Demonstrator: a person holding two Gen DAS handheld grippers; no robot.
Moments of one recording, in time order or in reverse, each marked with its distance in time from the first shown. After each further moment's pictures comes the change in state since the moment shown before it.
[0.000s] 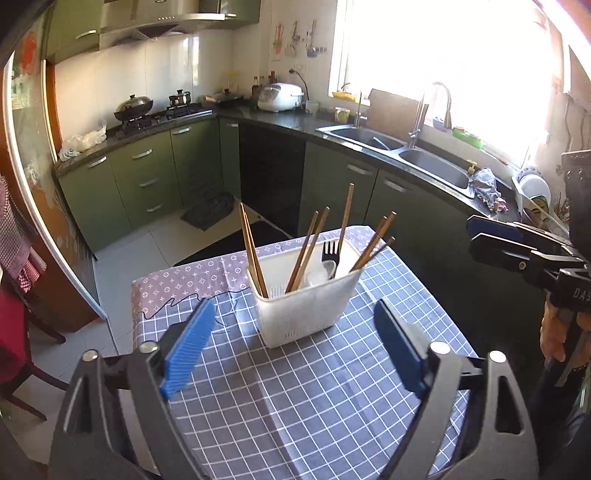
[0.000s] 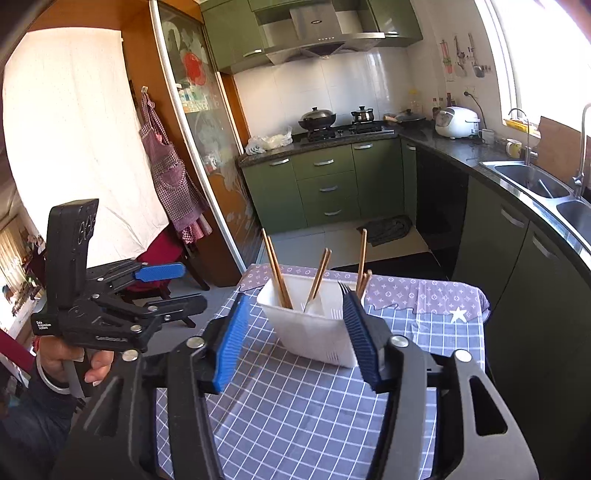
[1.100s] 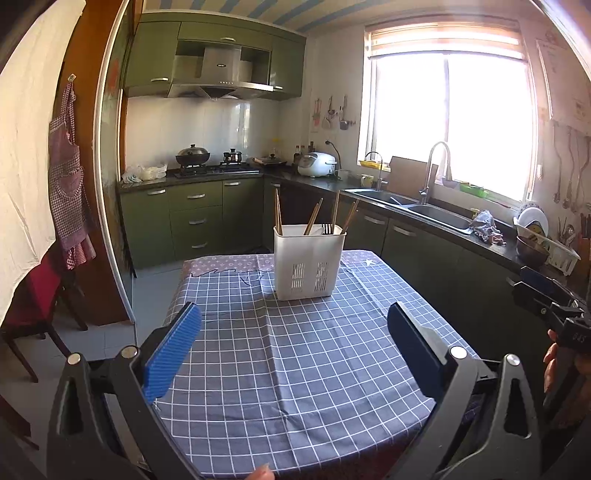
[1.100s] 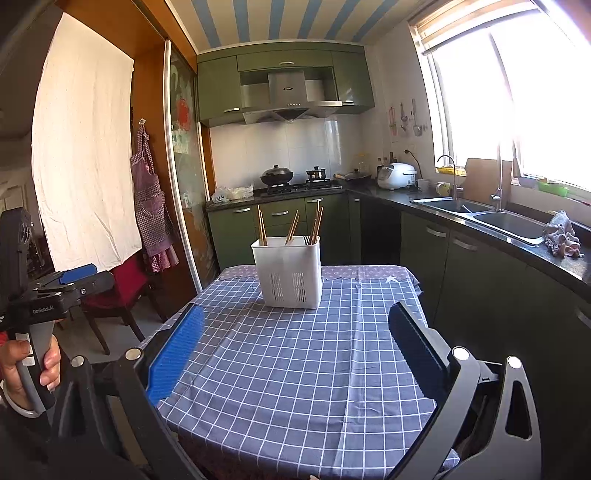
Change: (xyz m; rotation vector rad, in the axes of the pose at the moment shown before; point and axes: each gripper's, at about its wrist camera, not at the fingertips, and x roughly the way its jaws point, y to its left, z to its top) left arm -0.159 -0.059 -0.185 -0.083 -0.303 0.161; right arm -0.177 0.080 -0.222 -0.044 -0.283 -0.223
